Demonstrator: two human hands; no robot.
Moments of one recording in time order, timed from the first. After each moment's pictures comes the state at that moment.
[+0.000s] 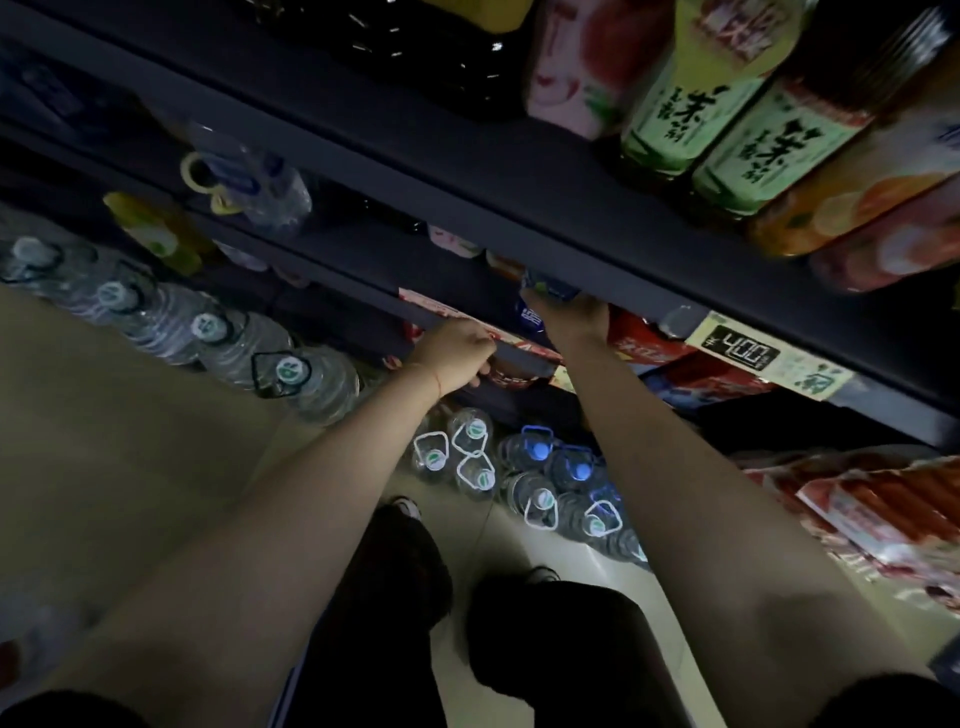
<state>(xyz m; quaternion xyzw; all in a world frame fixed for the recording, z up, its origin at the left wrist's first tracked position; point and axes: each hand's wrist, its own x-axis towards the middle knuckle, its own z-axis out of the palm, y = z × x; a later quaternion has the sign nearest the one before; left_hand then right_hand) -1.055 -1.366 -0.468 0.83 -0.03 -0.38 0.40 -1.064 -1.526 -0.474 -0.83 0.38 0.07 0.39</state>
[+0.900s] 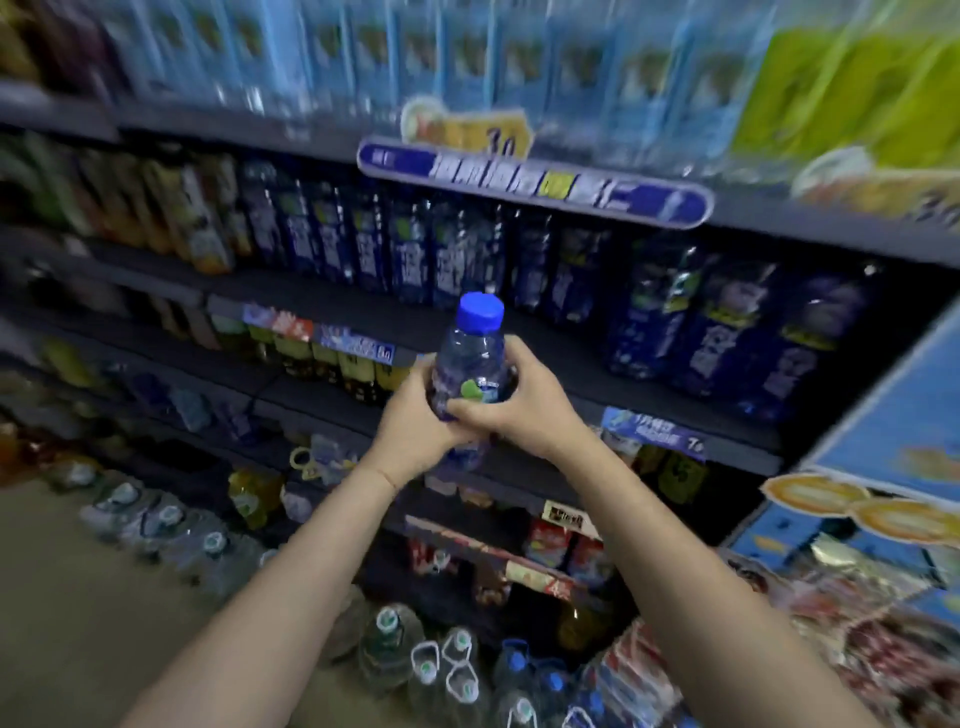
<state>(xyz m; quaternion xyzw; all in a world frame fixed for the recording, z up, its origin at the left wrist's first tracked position) -1.160 -1.334 -0.061 0.77 -0.21 -0.03 0.60 -1.207 -1.489 -0.029 -0.84 -0.02 -0.13 0.52</state>
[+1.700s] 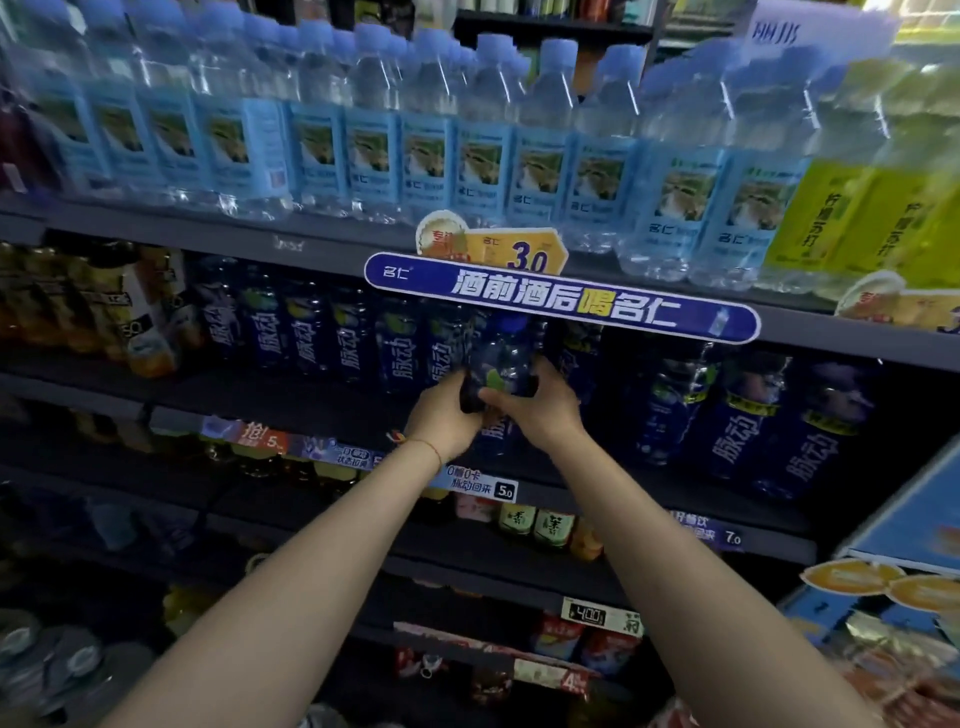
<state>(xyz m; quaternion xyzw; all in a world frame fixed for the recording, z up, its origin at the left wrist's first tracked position) -0.993 -1.384 -0.027 0.86 -0.27 -0.05 0.44 -1.069 -1.507 0.002 -0.85 0.20 -0.21 0.45</state>
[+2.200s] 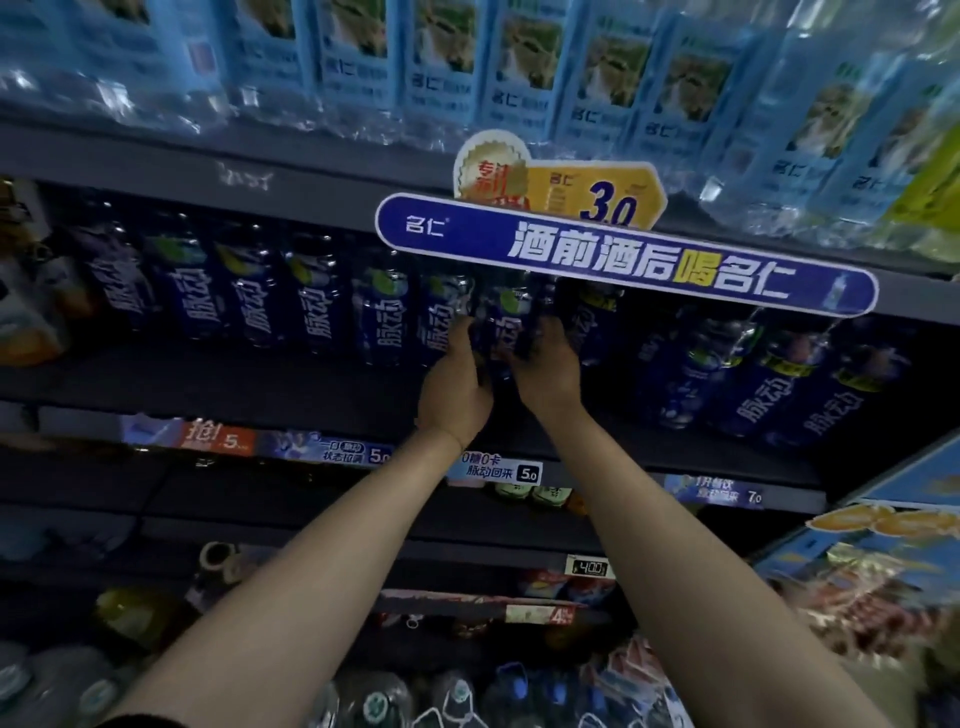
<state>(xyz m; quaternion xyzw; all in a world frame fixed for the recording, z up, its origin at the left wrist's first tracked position) -0.947 -1.402 -0.068 0.82 -0.33 -0.03 0.47 -0.995 -1.517 -0.051 -0.84 0.33 -0.24 0.34</state>
